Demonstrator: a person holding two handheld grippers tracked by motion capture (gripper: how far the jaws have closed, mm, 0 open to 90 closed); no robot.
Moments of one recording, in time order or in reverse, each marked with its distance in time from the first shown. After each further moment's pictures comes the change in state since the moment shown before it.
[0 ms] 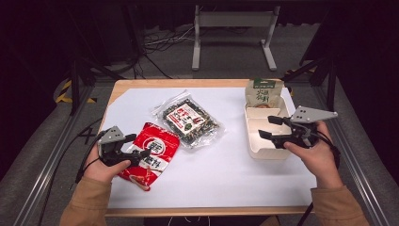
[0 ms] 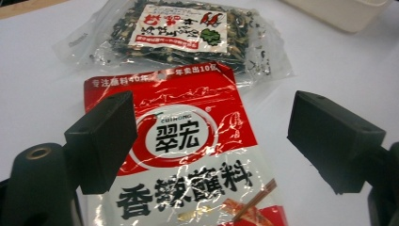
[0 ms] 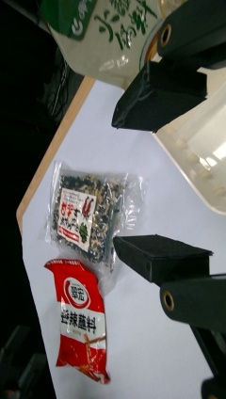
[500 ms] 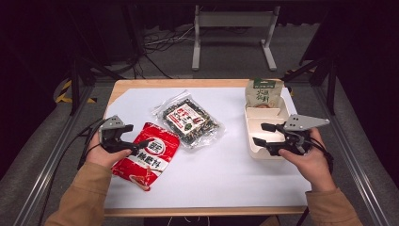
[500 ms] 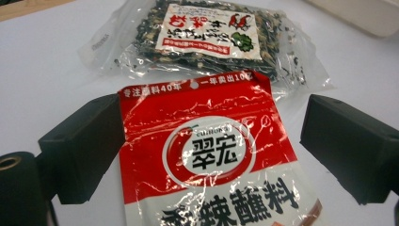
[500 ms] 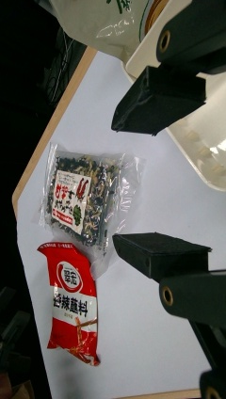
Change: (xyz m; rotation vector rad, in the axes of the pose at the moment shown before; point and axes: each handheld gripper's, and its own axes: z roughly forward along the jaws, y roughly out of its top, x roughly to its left) left arm 0.035 0.013 0.016 0.018 -0.003 -0.040; right arm 0.013 -0.009 0.008 0.003 0.041 -0.018
